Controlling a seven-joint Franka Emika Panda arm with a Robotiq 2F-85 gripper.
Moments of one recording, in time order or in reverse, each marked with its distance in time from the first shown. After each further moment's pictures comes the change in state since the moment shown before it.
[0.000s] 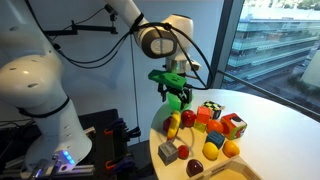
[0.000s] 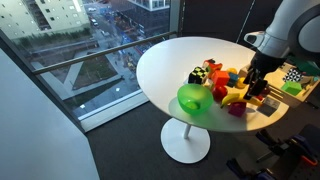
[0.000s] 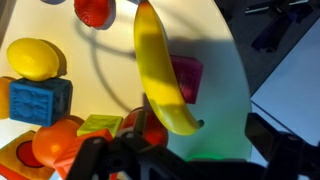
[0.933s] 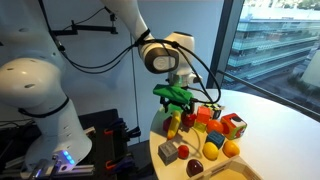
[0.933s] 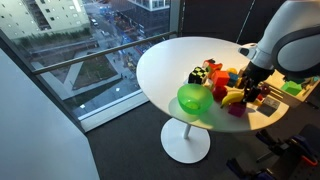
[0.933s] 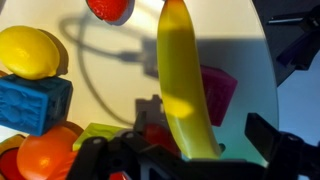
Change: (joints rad) arm -0.040 0.141 0.014 0.000 0.001 0.151 -0.124
